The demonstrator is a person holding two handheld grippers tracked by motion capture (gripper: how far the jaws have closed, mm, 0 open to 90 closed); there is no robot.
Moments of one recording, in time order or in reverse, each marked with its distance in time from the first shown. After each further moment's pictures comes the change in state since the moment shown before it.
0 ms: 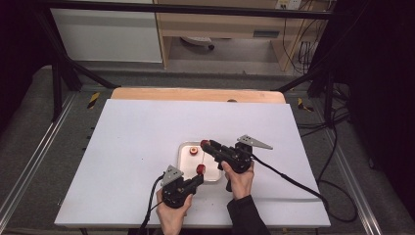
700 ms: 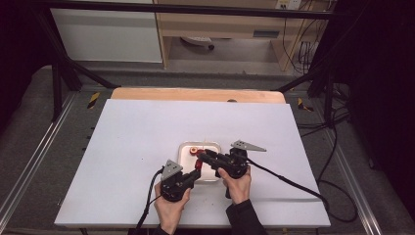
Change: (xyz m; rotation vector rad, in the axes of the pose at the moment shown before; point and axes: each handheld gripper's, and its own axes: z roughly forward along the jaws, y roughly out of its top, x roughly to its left) left arm 0.009 0.012 0.004 0.010 0.035 0.045; right arm 0.001 -0.017 0.005 0.116 0.025 0.019
